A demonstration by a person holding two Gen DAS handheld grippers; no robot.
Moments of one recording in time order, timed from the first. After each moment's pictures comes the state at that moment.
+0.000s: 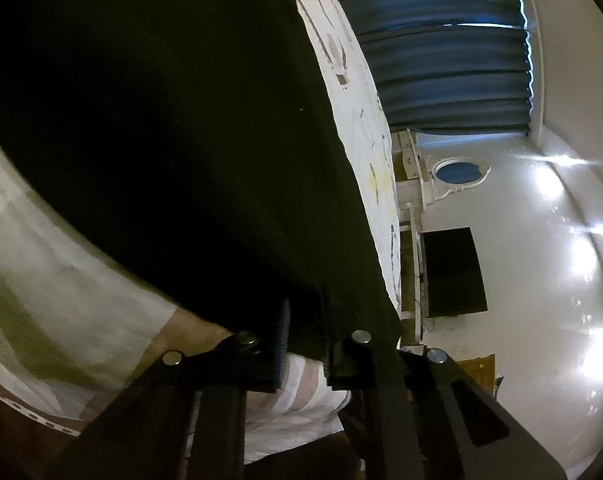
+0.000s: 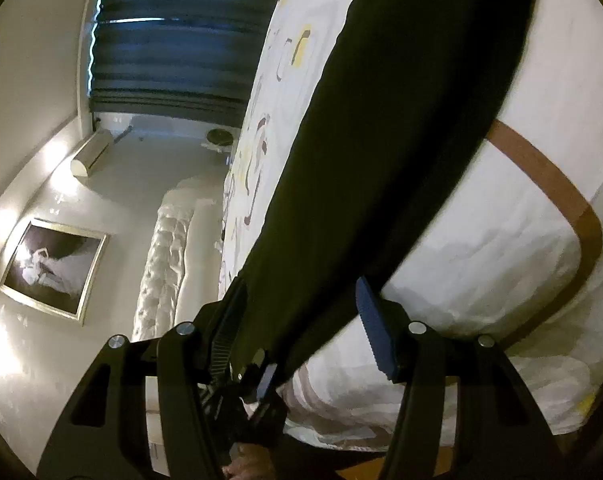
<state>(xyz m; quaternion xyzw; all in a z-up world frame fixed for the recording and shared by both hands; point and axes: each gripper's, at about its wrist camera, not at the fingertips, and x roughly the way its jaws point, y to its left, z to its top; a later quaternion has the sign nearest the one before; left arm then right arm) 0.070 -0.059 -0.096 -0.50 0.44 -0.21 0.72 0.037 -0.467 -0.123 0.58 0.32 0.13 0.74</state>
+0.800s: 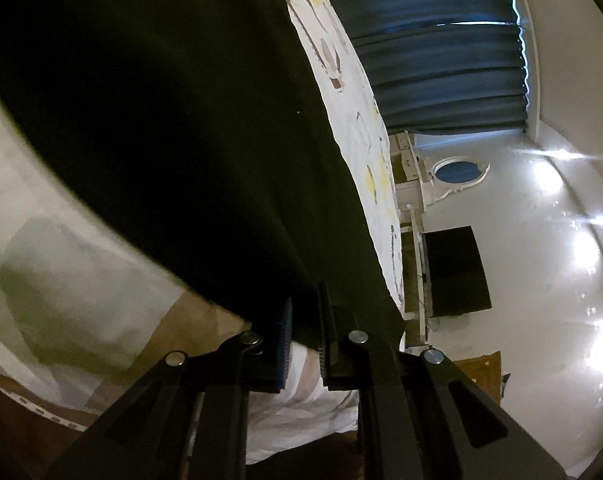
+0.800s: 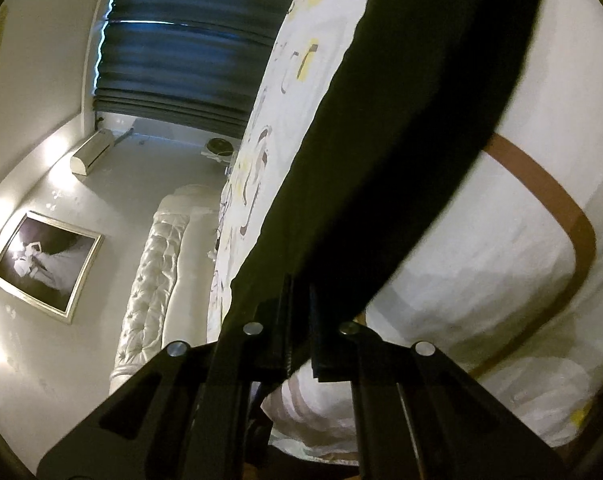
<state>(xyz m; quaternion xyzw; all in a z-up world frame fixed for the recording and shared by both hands) 0.057 -0.062 -0.089 -0.49 0.43 -0.20 0.74 0.026 -0.464 -0.124 0.56 0.30 0.11 0.77</state>
